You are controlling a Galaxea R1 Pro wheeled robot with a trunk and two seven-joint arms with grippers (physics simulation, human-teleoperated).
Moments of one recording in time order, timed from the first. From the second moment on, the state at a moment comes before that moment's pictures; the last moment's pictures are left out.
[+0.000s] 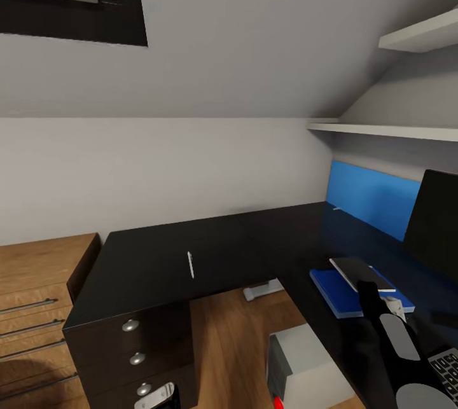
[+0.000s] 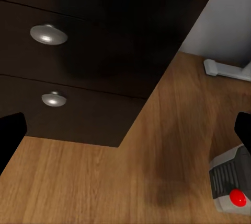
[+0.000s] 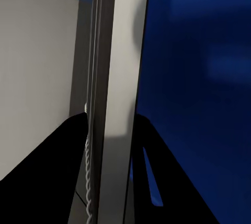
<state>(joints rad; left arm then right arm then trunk) -0.01 0.03 -0.54 -0.94 0.65 -0.31 0.51 -0.50 -0.10 -0.46 -0.84 -1.12 0.10 -0.10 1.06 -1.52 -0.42</state>
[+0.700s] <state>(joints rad) -0.01 0.03 -0.54 -0.94 0.65 -0.31 0.51 -0.50 -0.10 -0.46 -0.84 -1.12 0.10 -0.10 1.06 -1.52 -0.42</state>
